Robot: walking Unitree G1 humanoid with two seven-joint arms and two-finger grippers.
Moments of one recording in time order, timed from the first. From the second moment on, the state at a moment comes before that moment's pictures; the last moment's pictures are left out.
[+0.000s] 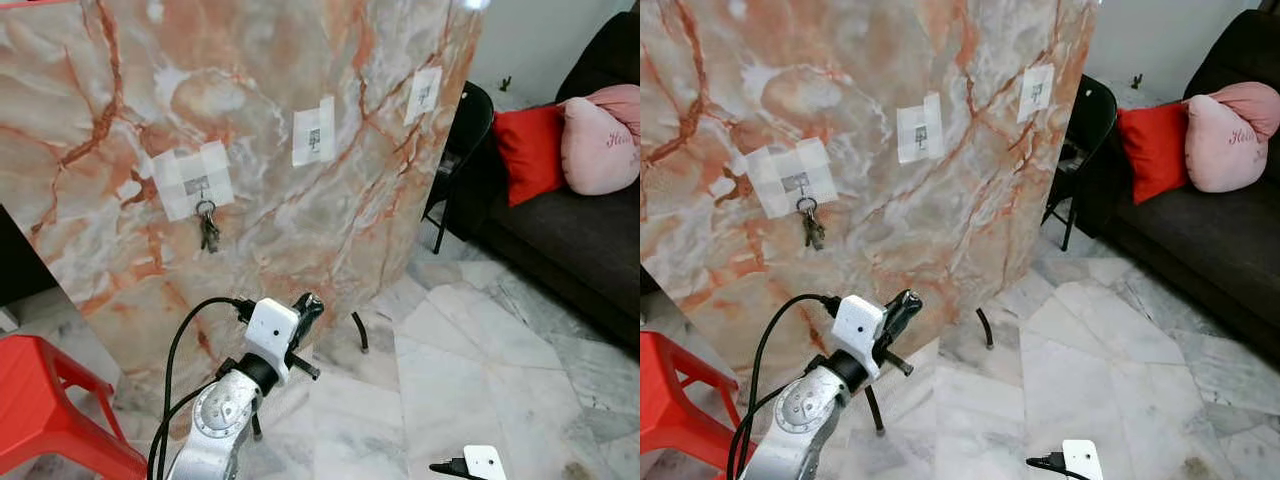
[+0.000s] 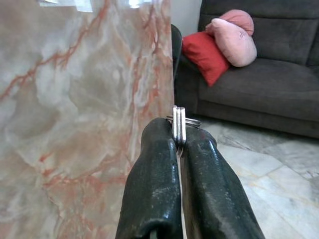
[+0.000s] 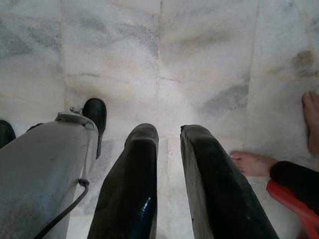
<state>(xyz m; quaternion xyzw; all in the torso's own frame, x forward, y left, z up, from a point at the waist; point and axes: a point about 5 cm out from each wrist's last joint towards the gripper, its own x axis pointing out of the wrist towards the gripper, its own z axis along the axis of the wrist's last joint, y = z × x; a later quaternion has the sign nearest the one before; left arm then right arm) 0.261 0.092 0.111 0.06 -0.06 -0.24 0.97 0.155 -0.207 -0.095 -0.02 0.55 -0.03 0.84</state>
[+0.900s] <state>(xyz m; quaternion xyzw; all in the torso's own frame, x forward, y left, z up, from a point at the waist) 0.269 0.099 0.106 0.11 -0.05 -0.20 0.97 0.154 -0.208 -0.095 -0.02 0.55 -0.03 0.84</state>
